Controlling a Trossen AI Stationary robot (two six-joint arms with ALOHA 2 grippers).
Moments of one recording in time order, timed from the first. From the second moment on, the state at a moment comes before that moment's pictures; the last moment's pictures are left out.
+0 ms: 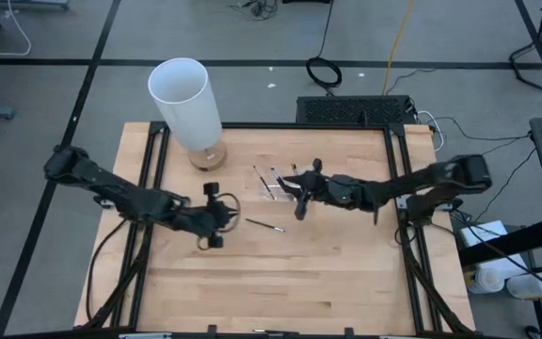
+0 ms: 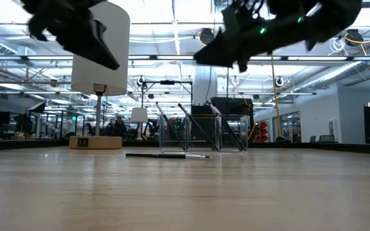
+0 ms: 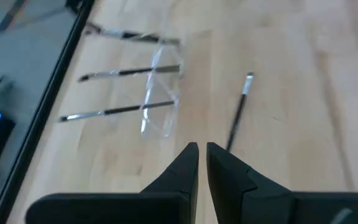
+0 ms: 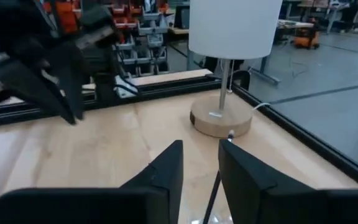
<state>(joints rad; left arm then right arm) -0.35 1.24 0.79 -0.36 -0.54 -0.06 0.03 1.48 0.67 0.66 0.36 0.08</state>
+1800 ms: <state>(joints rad) -0.08 2.01 1.31 -0.47 0.01 0.17 0.31 1.18 0.67 0.15 0.66 0.01</state>
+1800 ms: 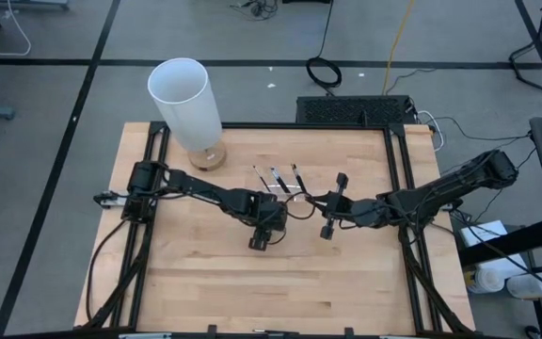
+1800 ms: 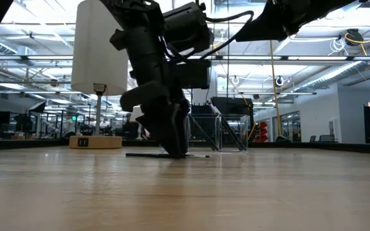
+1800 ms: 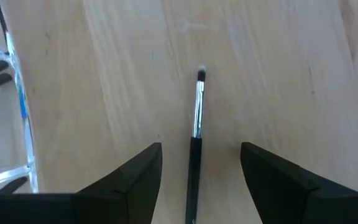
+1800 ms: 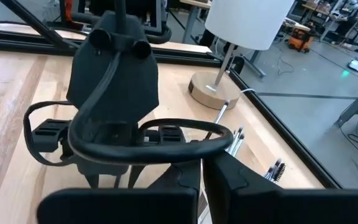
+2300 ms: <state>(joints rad) -0.05 2.06 1.32 -0.50 0.08 0.12 0.31 1.18 0.67 0.15 0.66 0.01</state>
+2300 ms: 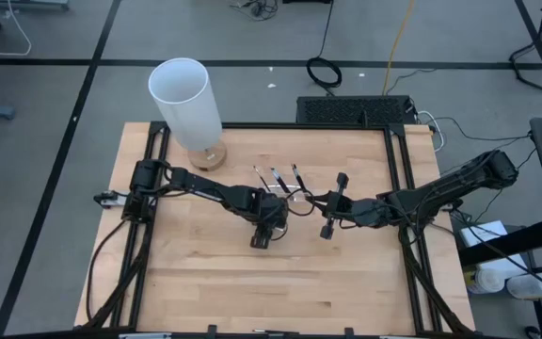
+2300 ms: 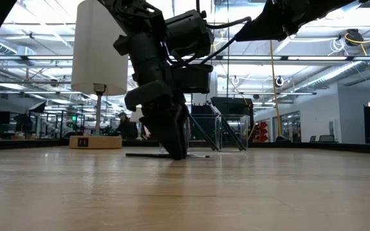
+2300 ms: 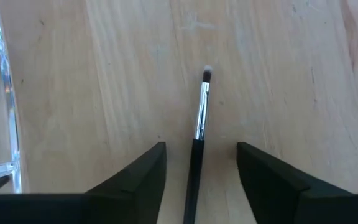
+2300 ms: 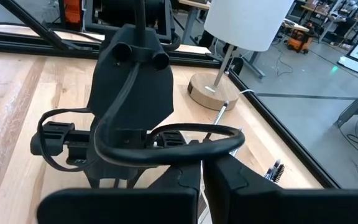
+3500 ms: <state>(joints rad) -0.09 2.05 1.26 -0.41 0.05 0.02 0.31 1.18 0.67 0.16 0.66 0.04</state>
